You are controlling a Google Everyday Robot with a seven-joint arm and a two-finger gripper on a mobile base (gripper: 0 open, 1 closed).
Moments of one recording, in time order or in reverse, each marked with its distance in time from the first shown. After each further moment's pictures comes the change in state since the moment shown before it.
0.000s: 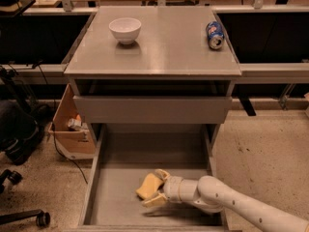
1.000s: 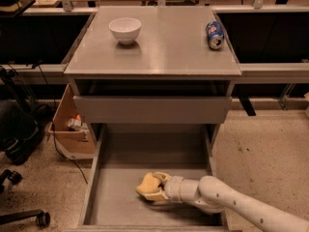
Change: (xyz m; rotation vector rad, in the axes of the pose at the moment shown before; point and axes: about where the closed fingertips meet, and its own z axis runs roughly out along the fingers) arm 0.000 -0.002 -0.003 0.009 0.001 0.009
